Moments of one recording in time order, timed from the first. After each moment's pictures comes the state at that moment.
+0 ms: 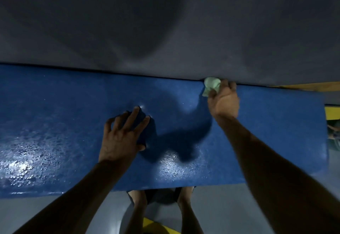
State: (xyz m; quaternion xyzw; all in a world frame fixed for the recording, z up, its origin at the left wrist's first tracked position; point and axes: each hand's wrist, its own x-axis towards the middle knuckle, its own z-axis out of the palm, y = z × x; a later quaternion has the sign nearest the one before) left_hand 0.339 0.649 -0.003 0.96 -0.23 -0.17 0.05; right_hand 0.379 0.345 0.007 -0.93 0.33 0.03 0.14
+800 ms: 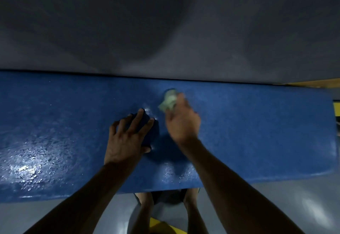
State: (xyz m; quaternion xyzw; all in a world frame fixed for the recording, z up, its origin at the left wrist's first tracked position) left_hand 0.342 0.650 -0.004 0.95 -0.24 -0.18 0.05; right_hand 0.353 0.470 -0.010 -0.96 0.21 0.02 0.18
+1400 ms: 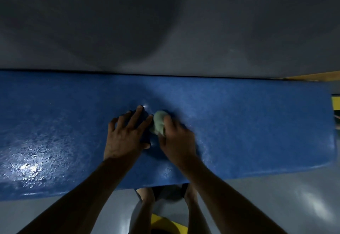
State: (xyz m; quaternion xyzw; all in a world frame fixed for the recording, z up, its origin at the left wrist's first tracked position) left_hand 0.342 0.650 -0.004 0.95 -0.24 -0.18 0.04; right_hand 0.294 0.486 -0.003 -0.98 0.07 0.02 0.16
